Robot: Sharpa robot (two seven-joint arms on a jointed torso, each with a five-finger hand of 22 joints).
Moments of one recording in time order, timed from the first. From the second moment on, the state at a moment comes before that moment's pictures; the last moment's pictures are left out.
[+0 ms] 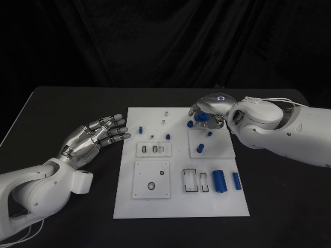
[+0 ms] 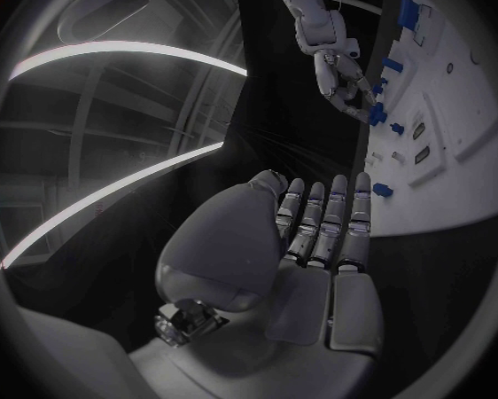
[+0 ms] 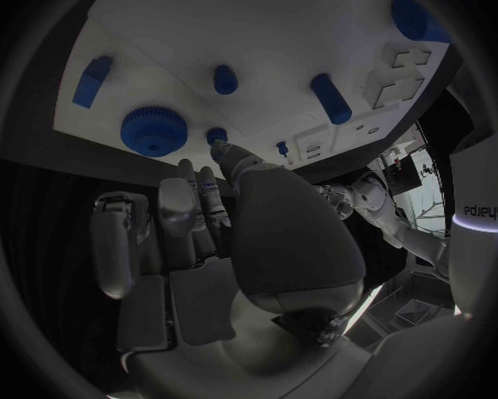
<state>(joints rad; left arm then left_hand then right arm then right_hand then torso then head) 1.16 -1.20 -0.18 1.80 0.05 -0.09 0.68 1.48 0.12 0.10 0.27 0.72 0.63 0.09 0.15 0.07 0.40 0.18 0.51 0.07 0.50 0.20 0.46 0.07 0.16 0.50 0.28 0.33 0.15 1.46 -0.74 -0.25 1.49 -1.68 -0.26 -0.16 1.43 -0.08 0.32 0.12 0.25 0.73 0.10 0.26 0.10 0.74 0.14 0.53 0.07 1.34 0.06 1.33 0.88 0.05 1.46 0.17 1.52 1.31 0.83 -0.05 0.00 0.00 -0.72</state>
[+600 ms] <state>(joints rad) 1.16 -1.19 -0.18 1.79 0.05 -0.08 0.68 1.48 0.12 0.10 0.27 0.72 0.64 0.09 0.15 0.07 0.40 0.18 0.51 0.07 0.51 0.20 0.46 0.07 0.16 0.50 0.28 0.33 0.15 1.43 -0.69 -0.25 1.43 -1.69 -0.26 -0.13 1.43 -0.08 0.34 0.12 0.26 0.75 0.10 0.25 0.10 0.78 0.14 0.51 0.07 1.35 0.06 1.35 0.91 0.04 1.46 0.17 1.52 1.31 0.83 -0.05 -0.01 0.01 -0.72</state>
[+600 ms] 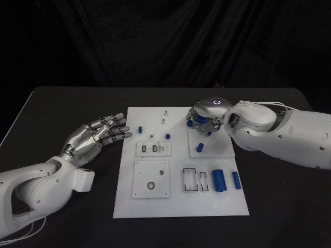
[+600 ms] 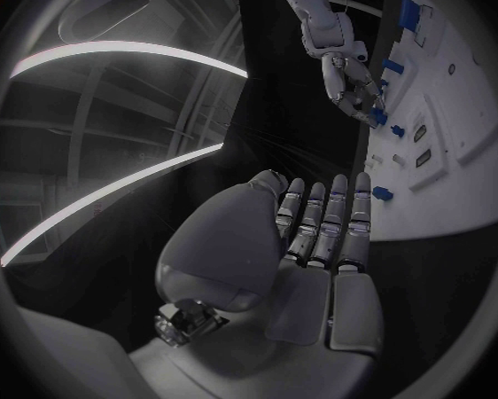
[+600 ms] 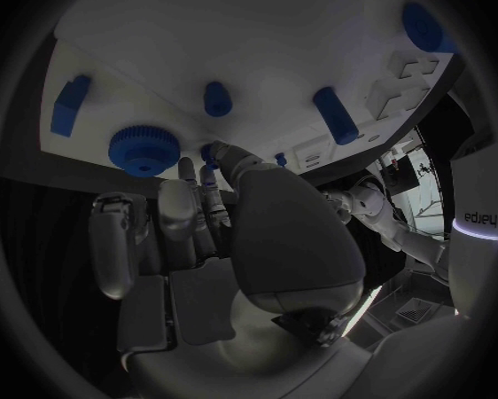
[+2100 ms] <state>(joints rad) 1.16 -1.18 -0.19 1.76 0.05 -0.06 0.68 1.48 0.12 0.11 0.27 0.72 0.63 0.10 0.15 0.07 0.40 0.19 0.51 0.07 0.50 0.21 0.46 0.07 0.15 0.50 0.29 0.33 0.15 1.47 -0.59 -0.24 1.37 -1.69 -0.34 -0.08 1.42 -0.04 0.33 0.10 0.21 0.95 0.13 0.33 0.14 1.05 0.08 0.35 0.07 1.40 0.01 1.37 0.98 0.04 1.47 0.12 1.54 1.31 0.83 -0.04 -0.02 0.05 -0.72</state>
